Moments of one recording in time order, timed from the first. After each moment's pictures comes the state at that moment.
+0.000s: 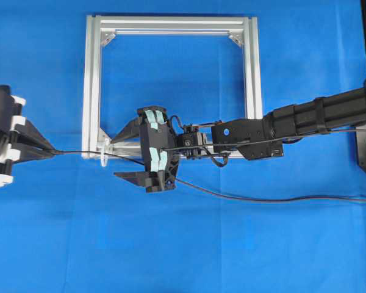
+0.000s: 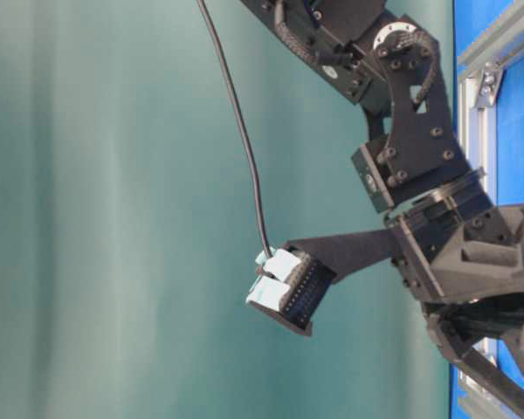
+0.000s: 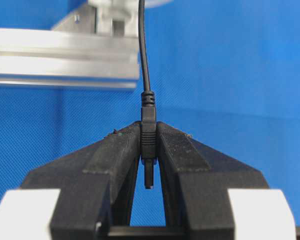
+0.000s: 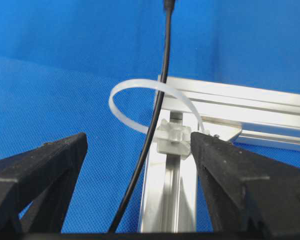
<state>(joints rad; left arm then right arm) -0.14 -0.76 1.35 -0.08 0.06 -0.13 0.04 0.46 0.35 -0.07 -0.44 0.13</state>
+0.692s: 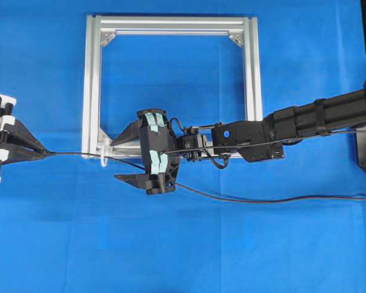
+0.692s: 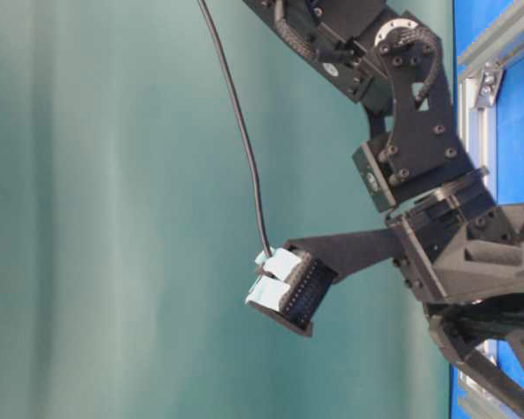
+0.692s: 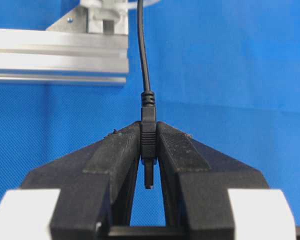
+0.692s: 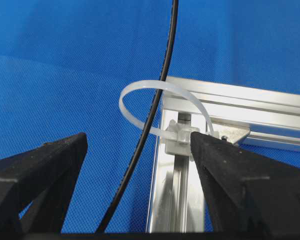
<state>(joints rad) -0.16 -0.84 1.37 -0.08 0.13 -0.13 0.05 0.46 0.35 -0.07 -0.44 0.13</state>
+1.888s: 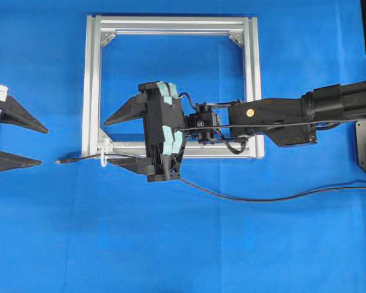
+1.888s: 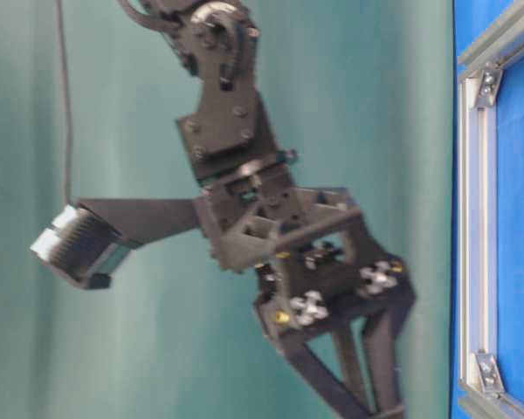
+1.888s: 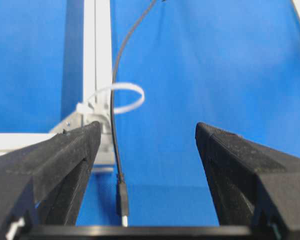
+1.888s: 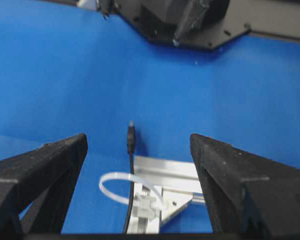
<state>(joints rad) -0.15 -1.03 1.30 -0.06 0.12 -0.12 0.03 0.22 0.35 -0.07 -0.28 0.13</state>
